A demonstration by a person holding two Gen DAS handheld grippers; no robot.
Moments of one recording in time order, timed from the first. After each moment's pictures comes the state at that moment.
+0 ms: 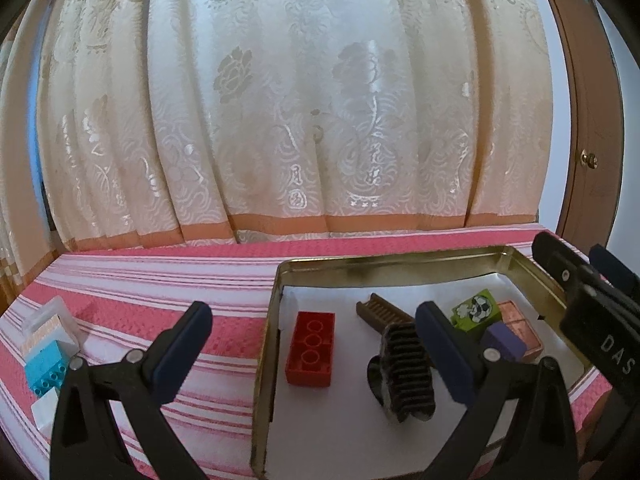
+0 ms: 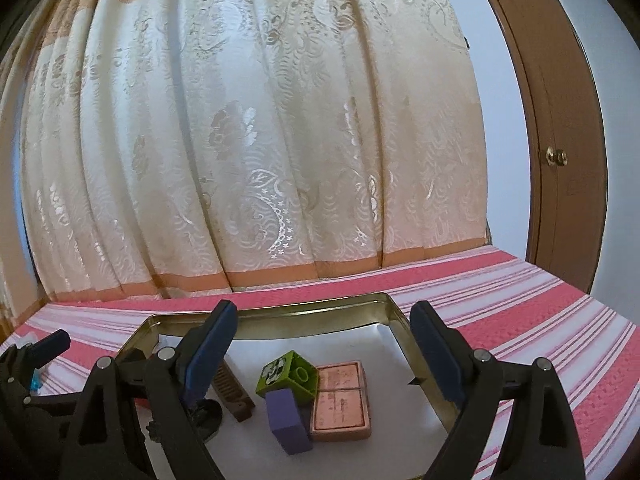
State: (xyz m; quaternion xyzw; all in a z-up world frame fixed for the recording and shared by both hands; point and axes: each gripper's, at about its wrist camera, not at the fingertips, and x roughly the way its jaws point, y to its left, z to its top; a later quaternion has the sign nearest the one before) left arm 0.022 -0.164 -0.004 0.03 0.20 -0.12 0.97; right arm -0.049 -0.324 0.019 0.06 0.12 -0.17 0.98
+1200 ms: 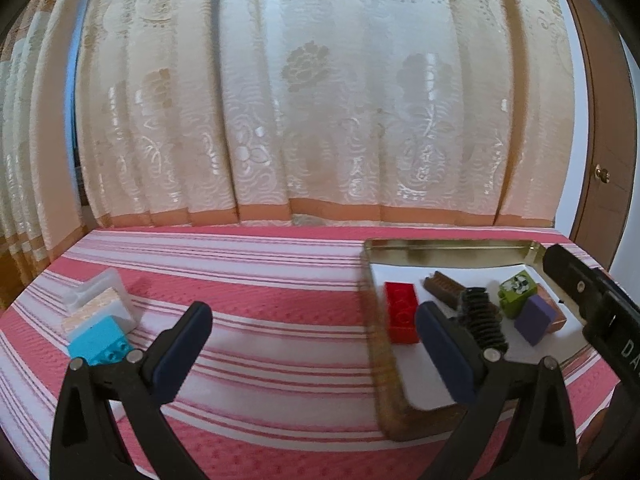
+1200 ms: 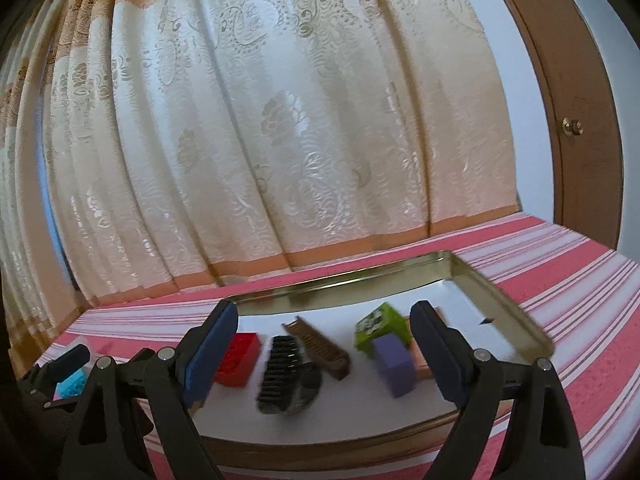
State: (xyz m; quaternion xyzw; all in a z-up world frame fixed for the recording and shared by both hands) left arm 0.008 -0.080 -0.008 0.01 0.21 -0.09 0.97; right arm -0.059 -0.259 0.012 0.11 0.14 -0.12 0.98
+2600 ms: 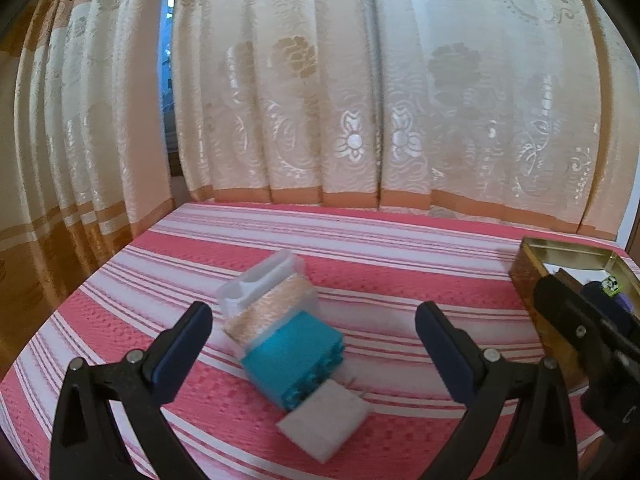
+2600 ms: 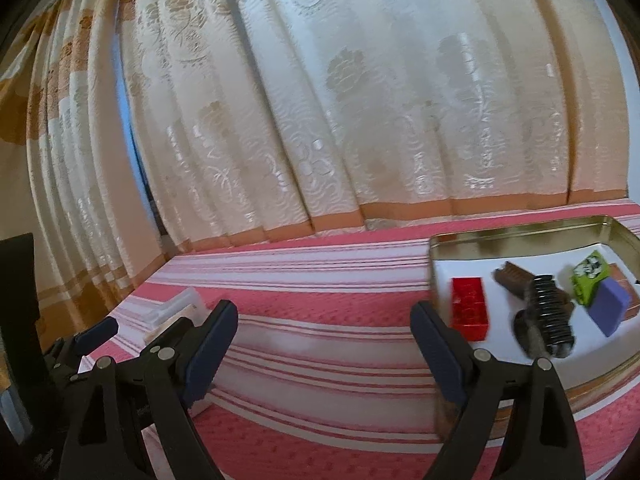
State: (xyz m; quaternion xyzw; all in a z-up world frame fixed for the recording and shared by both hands) left arm 0.029 0.074 -0.017 0.00 0.24 0.01 0.97; right arm -0.001 -0.096 -0.002 0.10 0.21 0.03 0.97
